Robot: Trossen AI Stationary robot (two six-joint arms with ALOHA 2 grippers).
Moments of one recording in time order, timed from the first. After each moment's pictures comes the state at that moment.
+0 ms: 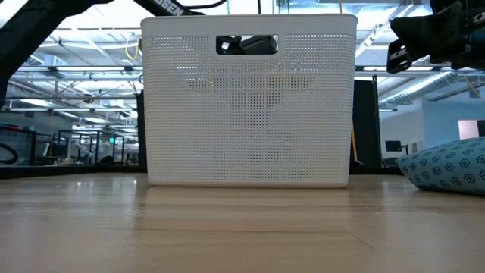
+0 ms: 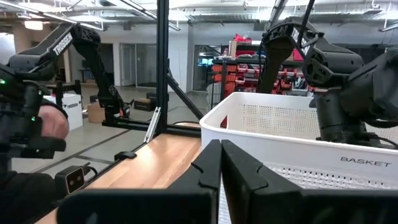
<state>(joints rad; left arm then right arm) 0.26 2.09 1.57 -0.49 0.01 -0.03 -0.01 0.22 0.03 0.36 -0.26 0.01</state>
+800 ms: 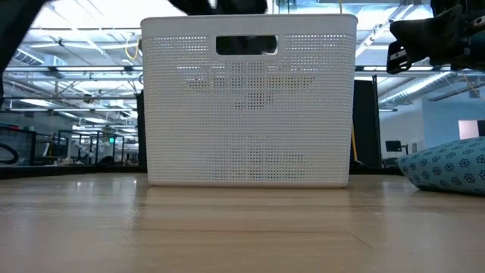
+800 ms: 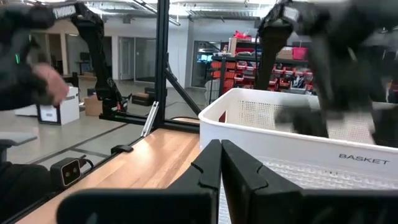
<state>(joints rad) 0.22 1.93 1.63 -0.59 -0.04 0.15 -0.01 0.22 0.03 0.34 -0.26 -0.02</state>
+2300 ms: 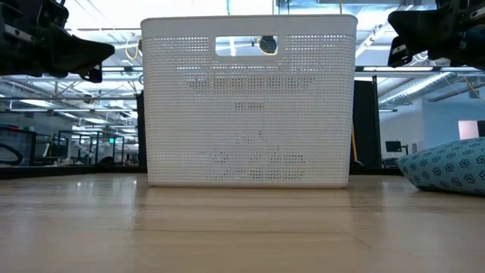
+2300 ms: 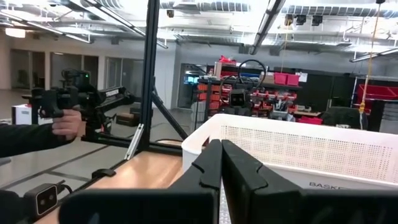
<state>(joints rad) -0.05 0.17 0.01 0.23 0.06 0.12 -0.01 0.19 0.02 0.42 -0.21 -0.04</state>
